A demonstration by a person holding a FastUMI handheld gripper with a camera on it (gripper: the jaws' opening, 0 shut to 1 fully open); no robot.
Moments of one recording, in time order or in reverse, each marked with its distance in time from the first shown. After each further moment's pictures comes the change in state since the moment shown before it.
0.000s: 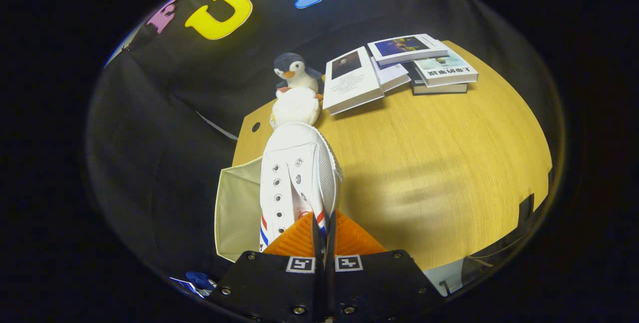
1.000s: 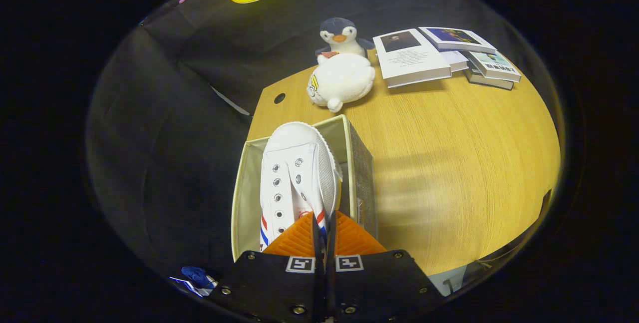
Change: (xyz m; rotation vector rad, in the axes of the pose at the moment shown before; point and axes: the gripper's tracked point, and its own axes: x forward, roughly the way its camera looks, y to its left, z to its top) arm 0.088 0.095 -0.051 -0.079 0.087 -0.031
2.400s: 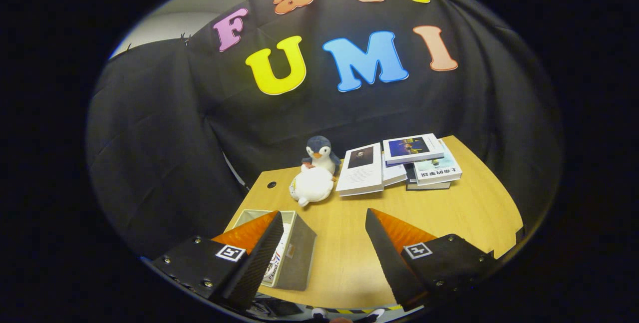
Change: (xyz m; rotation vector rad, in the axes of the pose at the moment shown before) arm -0.226 -0.101 0.088 -0.184 -0.615 -0.036
